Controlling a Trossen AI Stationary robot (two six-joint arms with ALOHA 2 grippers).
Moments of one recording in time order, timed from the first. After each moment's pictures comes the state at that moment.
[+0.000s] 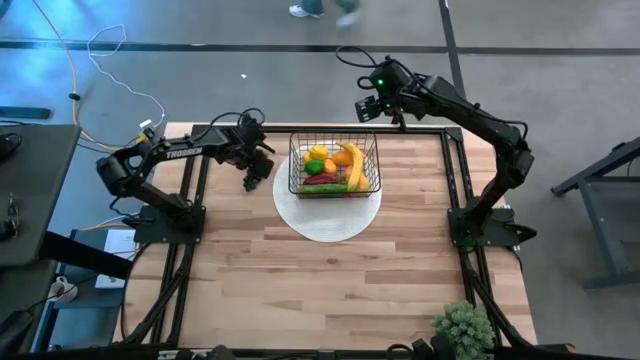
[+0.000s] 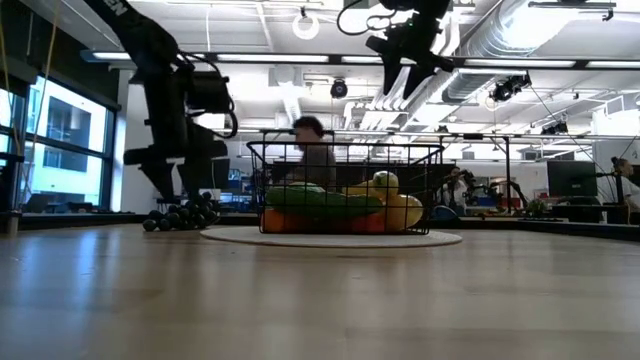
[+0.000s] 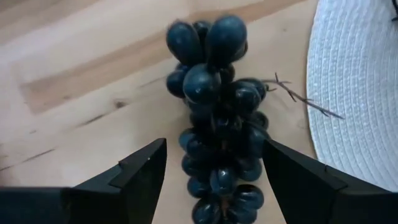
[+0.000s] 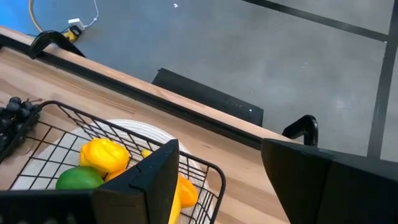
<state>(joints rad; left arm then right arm) 0.83 1.45 0.82 -0.66 -0.12 -0.44 -0.59 1.66 1.78 -1.03 0.31 0.46</state>
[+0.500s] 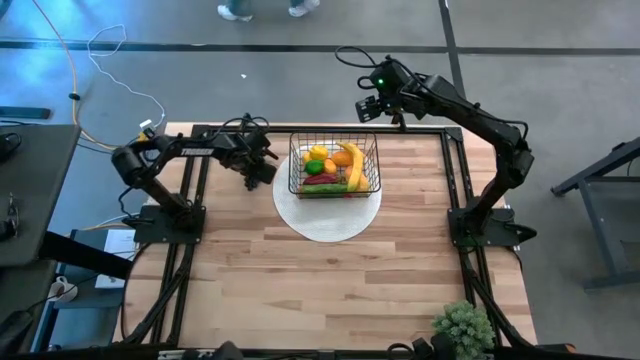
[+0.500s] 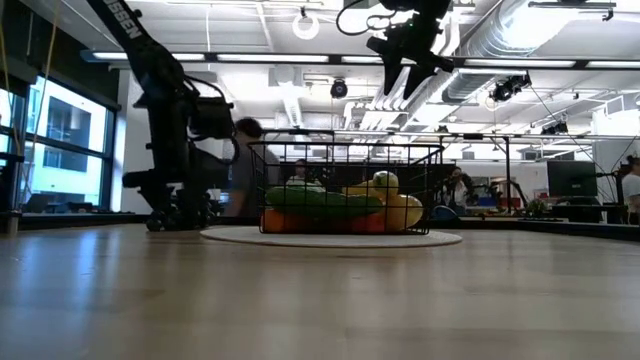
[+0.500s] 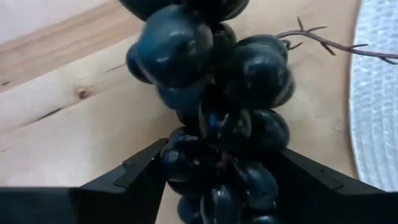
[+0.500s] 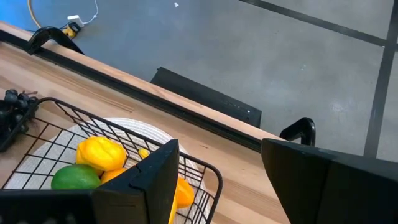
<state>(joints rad) 0.83 1.59 0.76 -0.53 -0.10 -0.46 -0.60 1.66 1.78 -1.03 0.31 0.44</state>
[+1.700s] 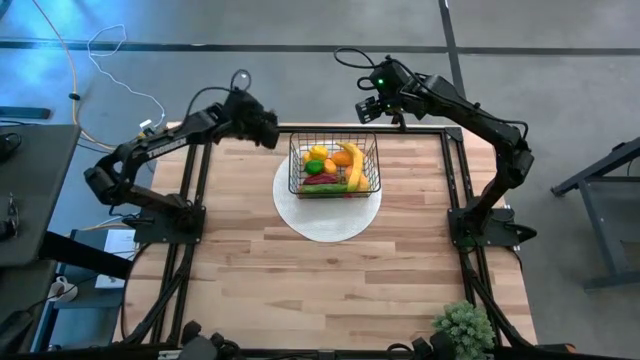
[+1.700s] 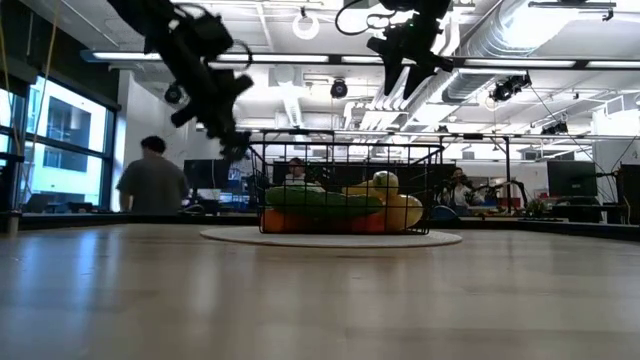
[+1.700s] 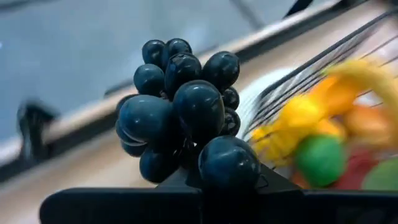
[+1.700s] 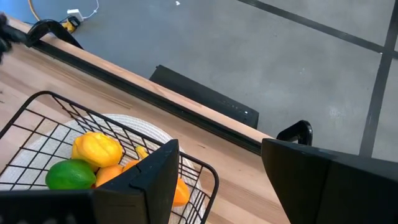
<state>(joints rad) 0.89 1.35 1.01 -0.48 -0.01 -0.28 -0.60 1.66 1.78 -1.03 0.31 0.40</state>
